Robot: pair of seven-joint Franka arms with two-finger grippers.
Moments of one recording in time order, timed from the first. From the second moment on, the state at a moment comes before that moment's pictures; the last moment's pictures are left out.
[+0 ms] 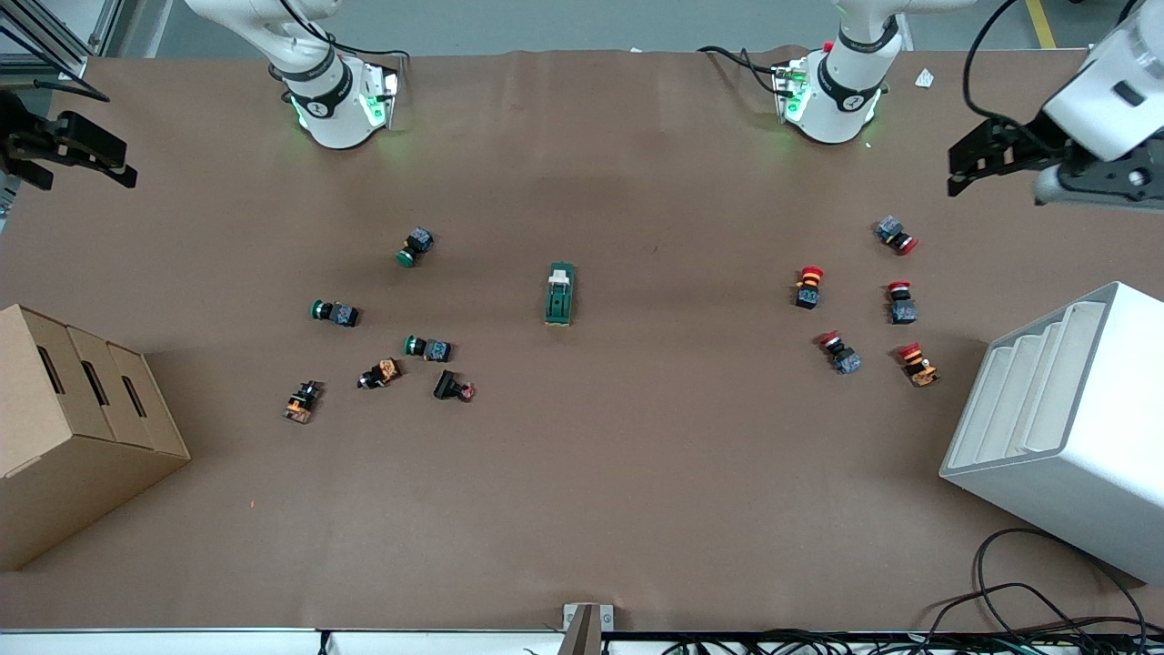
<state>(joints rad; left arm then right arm) -0.04 -0.03 -0.14 -1.52 -0.02 1.43 -0.02 -0.01 -0.08 -0.01 -1.53 0.01 1.36 -0.03</state>
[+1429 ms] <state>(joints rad) -0.47 0.40 -0.56 -1.79 0.34 2.17 -1.19 0.00 0.05 -0.01 -1.52 0.01 1.40 -0.03</state>
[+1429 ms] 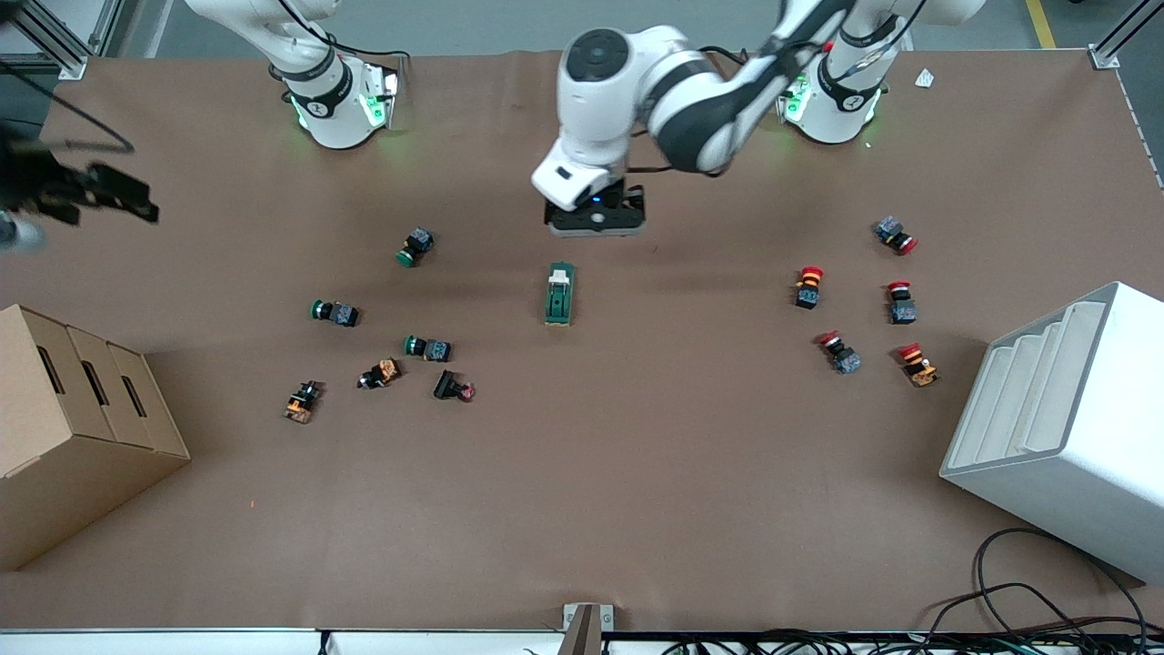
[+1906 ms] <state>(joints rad) -0.63 0.62 -0.56 -1.79 0.85 2.28 -1.67 0.06 0.12 0.00 -1.58 0.10 1.47 0.27</state>
